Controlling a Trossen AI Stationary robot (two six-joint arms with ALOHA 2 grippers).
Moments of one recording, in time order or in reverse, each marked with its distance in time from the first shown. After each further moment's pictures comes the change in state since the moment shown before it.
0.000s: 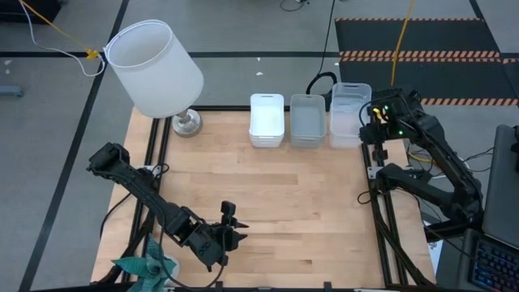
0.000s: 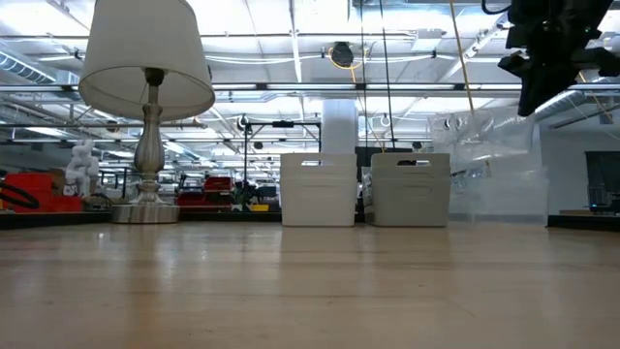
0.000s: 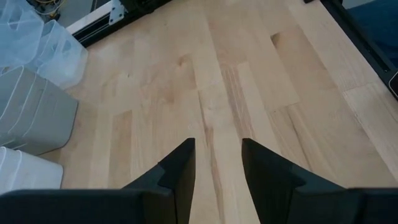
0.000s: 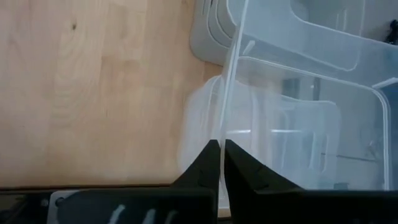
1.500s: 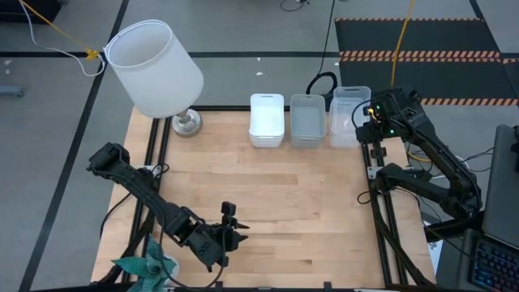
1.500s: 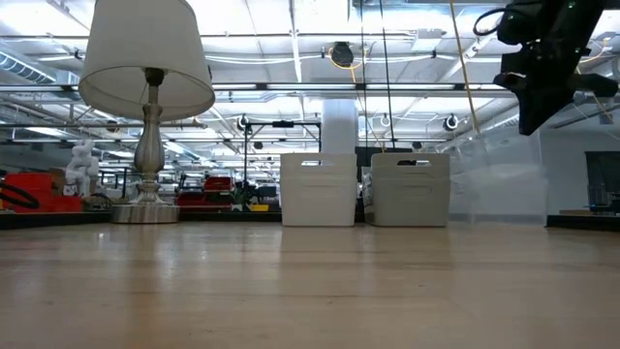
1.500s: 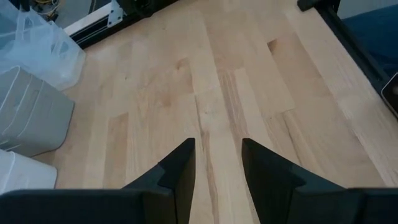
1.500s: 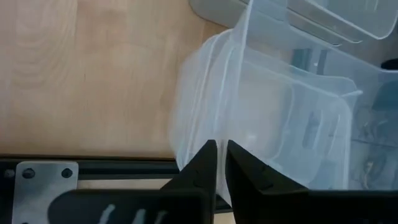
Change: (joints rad) left arm -0.001 0.000 0.000 0.017 0.008 -0.012; right arm -0.001 0.056 -0.067 0.067 0.134 -0.070
